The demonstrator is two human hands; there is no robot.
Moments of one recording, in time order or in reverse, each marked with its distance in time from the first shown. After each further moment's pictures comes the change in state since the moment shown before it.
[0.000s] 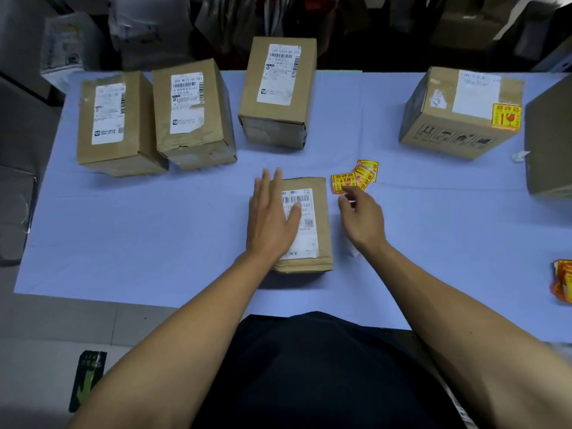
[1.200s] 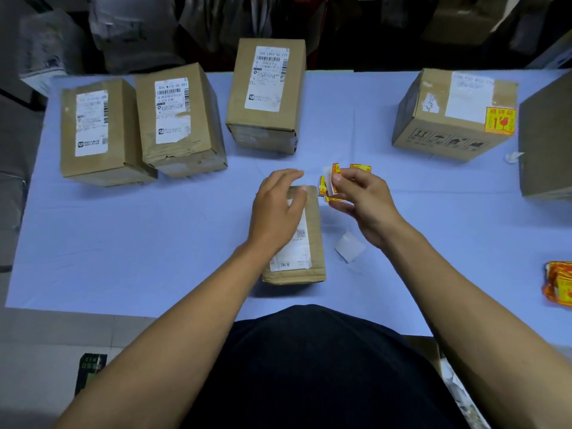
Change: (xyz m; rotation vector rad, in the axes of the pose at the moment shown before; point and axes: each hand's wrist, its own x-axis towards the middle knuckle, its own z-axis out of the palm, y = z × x) left_hand 0.032 0.038 -0.009 -0.241 0.085 0.126; right_hand 0.022 -0.041 -0.043 0.764 -0.207 0.197
